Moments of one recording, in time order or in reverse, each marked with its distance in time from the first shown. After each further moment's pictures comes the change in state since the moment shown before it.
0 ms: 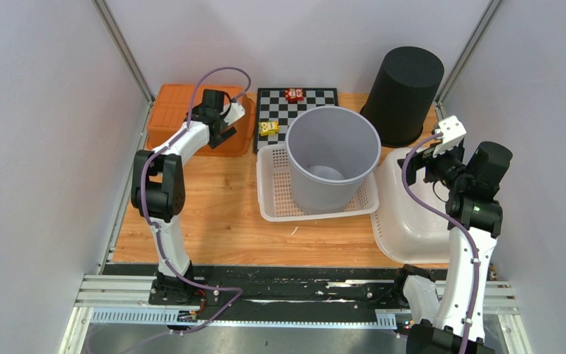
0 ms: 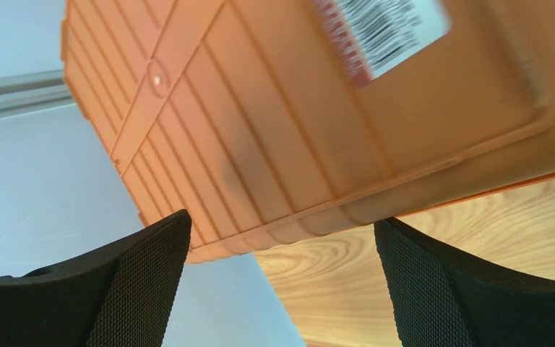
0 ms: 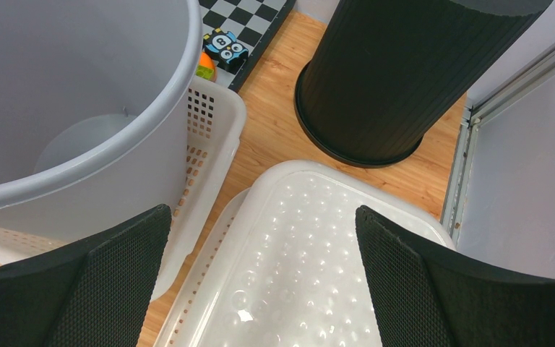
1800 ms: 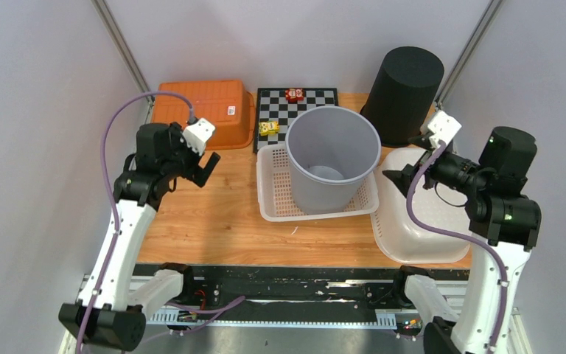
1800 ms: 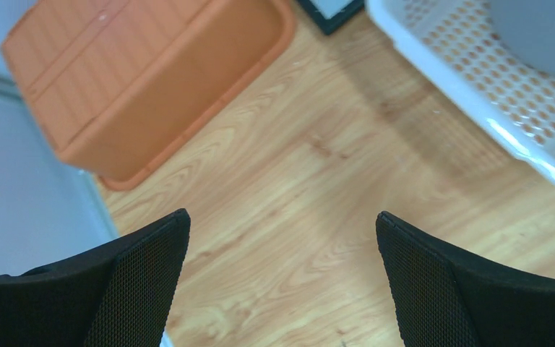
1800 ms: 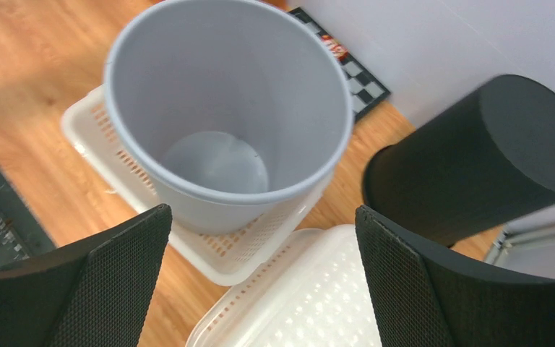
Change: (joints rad) left arm 0.035 -0.977 -0.399 -0.361 0.553 -0.358; right arm 0.181 0.090 0.508 -0.528 -0.217 -0.212
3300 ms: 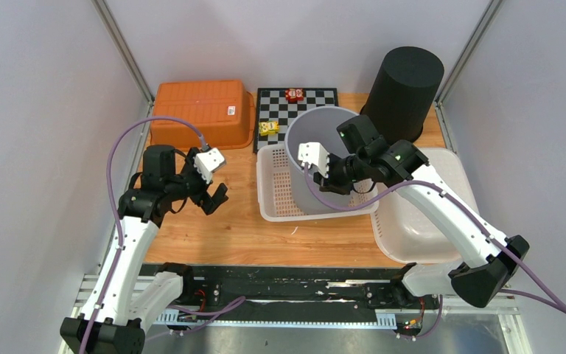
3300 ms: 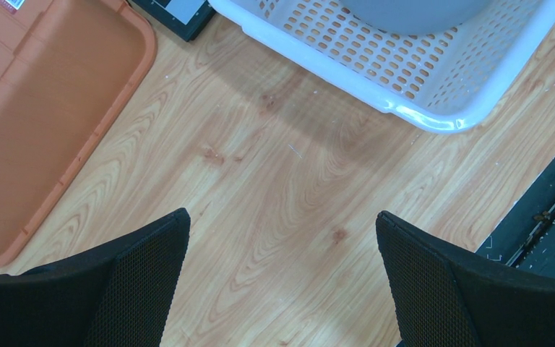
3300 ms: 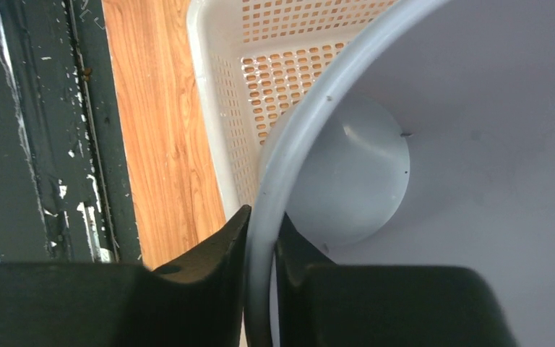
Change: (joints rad) left arm 0.000 -0.111 -0.182 -0.050 0.336 0.079; right arm 0.846 0.396 -0.084 0.035 0.482 -0.086
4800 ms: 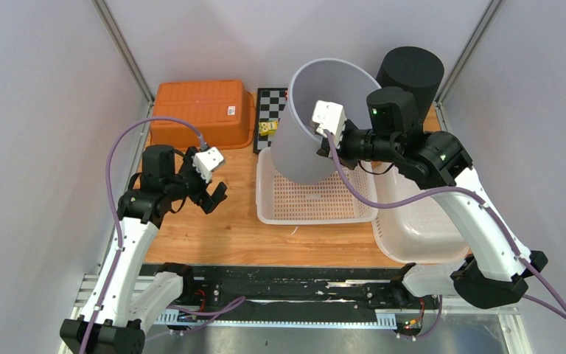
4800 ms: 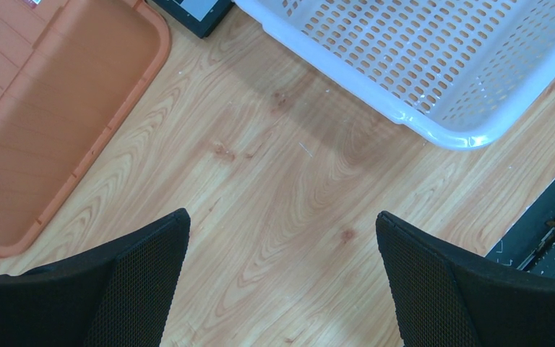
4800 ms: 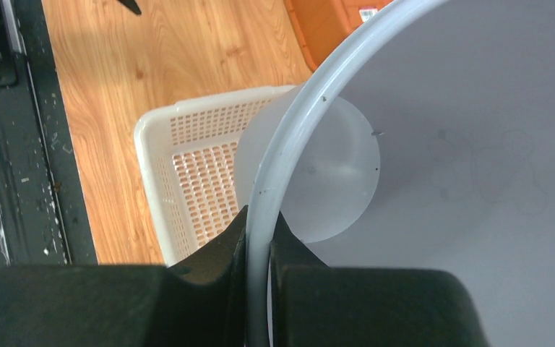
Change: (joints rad) left arm 0.000 -0.008 0.000 0.010 -0.031 -0.007; right arm 0.048 -0.003 0.377 0.006 0.092 0.137
